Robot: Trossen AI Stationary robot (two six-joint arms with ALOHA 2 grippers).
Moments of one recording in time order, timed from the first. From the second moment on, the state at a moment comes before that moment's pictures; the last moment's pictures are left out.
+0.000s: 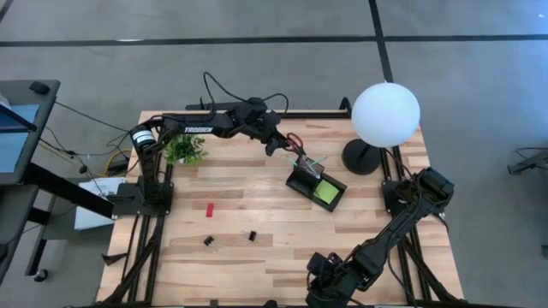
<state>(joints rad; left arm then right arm) 0.52 1.90 1.24 0.10 0.57 -0.18 0.81 1.88 1.35 -0.47 0.21 1.37</state>
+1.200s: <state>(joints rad) 0.35 1.89 1.71 -0.67 0.23 0.28 0.81 1.88 1.35 -0.47 0.21 1.34</state>
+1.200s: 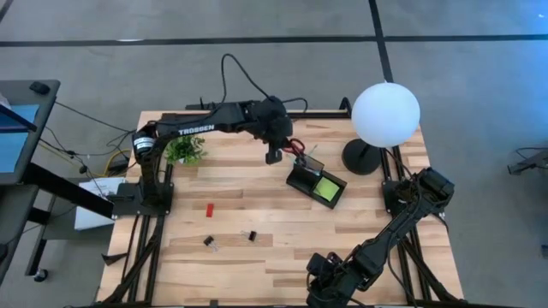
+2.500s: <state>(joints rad) 0.26 1.92 1.88 -0.88 -0.05 0.23 0.81 1.88 1.35 -0.52 0.20 1.33</state>
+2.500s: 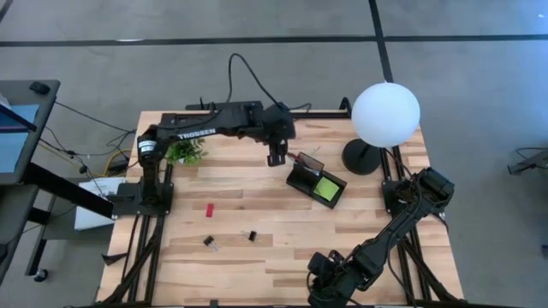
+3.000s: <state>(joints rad) 0.21 1.83 2.32 -1.35 -0.17 0.02 0.81 1.88 1.35 -0.52 0.16 1.33</state>
